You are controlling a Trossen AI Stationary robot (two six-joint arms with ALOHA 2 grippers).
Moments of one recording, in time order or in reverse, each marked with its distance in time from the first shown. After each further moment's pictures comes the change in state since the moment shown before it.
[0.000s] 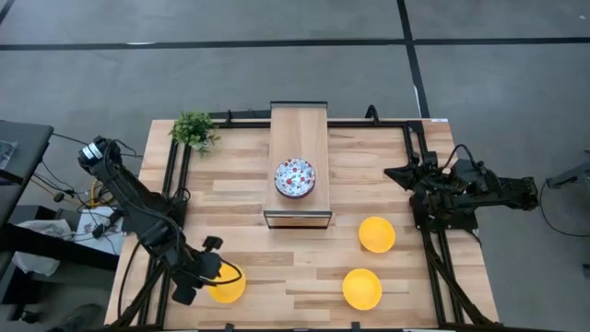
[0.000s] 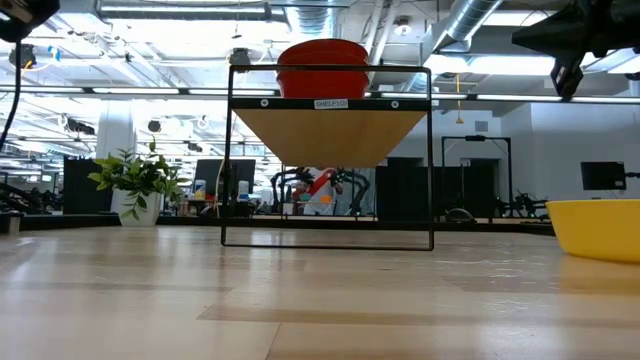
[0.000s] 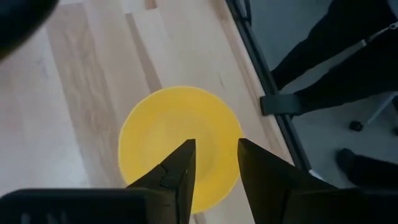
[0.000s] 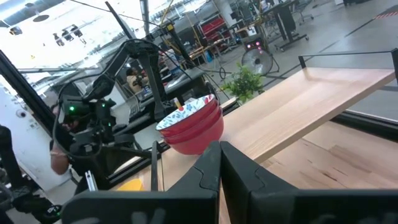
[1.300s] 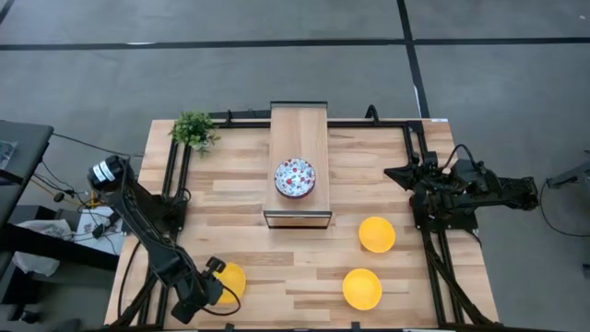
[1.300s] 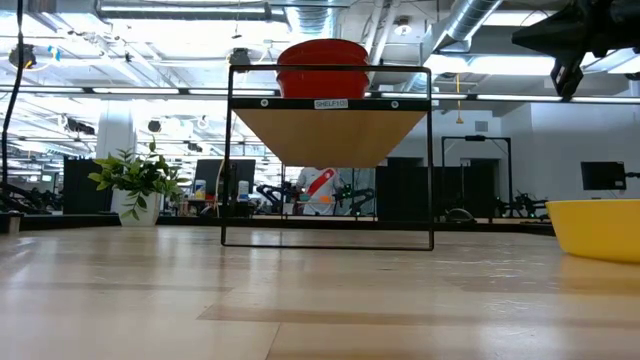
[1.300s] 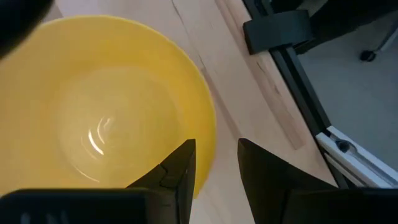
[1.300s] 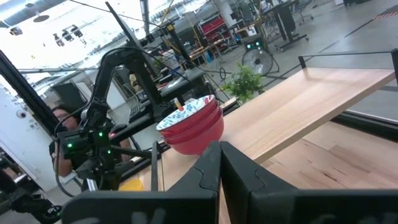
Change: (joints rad) left arm -0.108 0.295 -0.013 0.123 0.081 0.045; right arm 0.000 0.000 0.000 0.000 0.000 0.001
